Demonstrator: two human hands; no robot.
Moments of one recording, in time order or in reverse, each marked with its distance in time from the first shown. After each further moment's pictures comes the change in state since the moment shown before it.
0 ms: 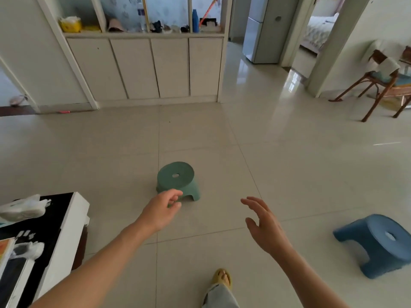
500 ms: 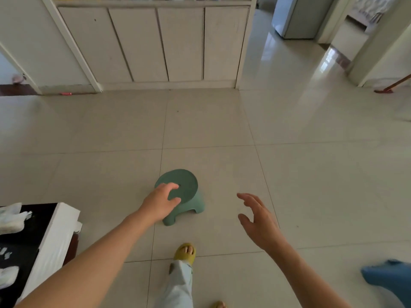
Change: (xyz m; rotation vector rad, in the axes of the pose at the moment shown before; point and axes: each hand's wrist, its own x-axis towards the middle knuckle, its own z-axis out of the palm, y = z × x) left_hand 0.278 -0.019 -0.010 0.142 -0.051 -0.208; right_hand 0.274 0.037 -0.002 0.048 -0.162 -0.018
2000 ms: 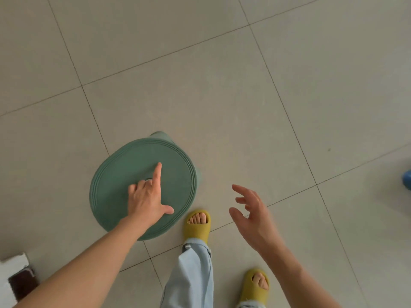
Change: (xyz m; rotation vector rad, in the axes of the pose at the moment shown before) left_hand 0.356 -0.152 0.222 0.677 -0.314 0.078; right_hand 0.236 0.206 0.226 0.366 -0.018 0.677
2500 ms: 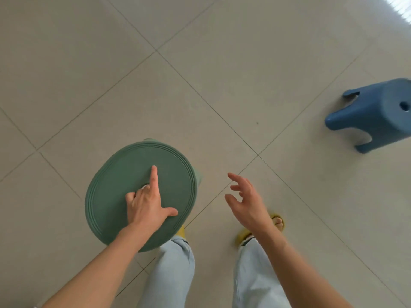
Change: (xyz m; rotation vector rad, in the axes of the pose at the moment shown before) left_hand -0.113 0.194 -0.093 0.103 0.061 0.197; right_hand -0.111 0.069 -0.159 0.201 0.263 0.073
